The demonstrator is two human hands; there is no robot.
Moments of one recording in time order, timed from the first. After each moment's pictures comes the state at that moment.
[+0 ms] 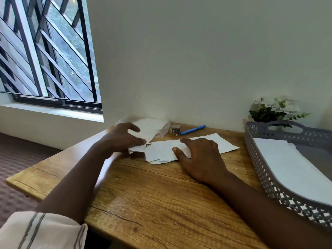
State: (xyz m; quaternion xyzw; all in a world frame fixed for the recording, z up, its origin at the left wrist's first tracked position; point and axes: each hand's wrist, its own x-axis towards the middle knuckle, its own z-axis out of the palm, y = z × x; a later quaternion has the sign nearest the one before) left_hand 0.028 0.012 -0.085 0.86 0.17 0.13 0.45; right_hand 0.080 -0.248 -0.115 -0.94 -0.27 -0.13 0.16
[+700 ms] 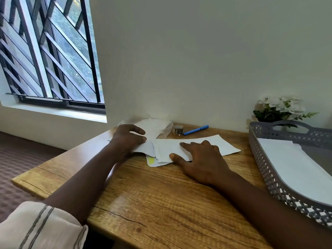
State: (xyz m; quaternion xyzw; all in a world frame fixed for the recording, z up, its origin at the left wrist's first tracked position) left_hand 0.040 0.005 -0.099 0.79 0.22 0.23 0.53; right_hand 0.075 -0.248 -0.110 -0.95 -0.29 -0.07 0.12
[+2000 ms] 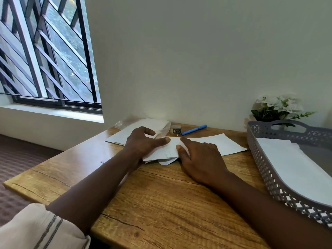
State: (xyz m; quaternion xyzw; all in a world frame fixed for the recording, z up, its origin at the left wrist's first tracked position) left_hand 0.054 -0.044 -0.103 0.80 0.22 0.19 0.52; right_hand 0.075 -0.247 -0.112 -0.94 -0.28 -0.12 0.16
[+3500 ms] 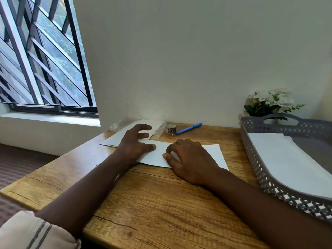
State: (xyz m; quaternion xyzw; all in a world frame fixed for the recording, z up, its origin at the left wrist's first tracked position) left_hand 0.053 -0.029 -0.112 0.86 0.12 0.21 0.45; right_hand 0.077 -0.245 -0.114 -0.90 -0.39 -0.11 0.15
